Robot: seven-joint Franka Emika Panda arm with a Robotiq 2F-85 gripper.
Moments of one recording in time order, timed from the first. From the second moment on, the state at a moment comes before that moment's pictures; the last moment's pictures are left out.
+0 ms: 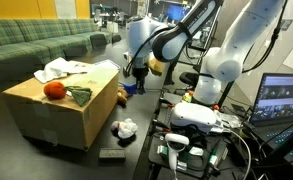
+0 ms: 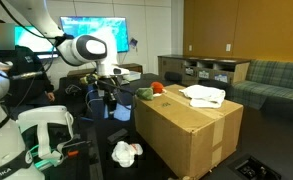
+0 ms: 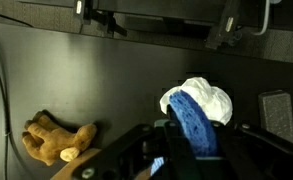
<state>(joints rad) 0.16 -0.28 0.23 -2.76 -0.17 2.31 0.33</state>
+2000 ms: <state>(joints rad) 0.09 0.53 -0.04 -2.44 -0.26 2.67 0.24</state>
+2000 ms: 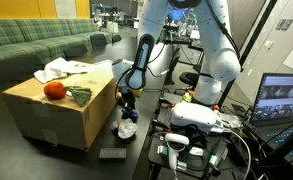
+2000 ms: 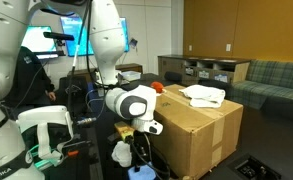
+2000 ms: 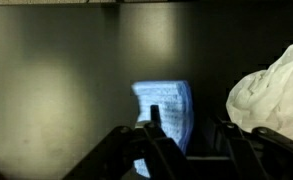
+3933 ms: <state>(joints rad) 0.21 0.45 0.15 -2.62 -0.11 3.12 0.16</state>
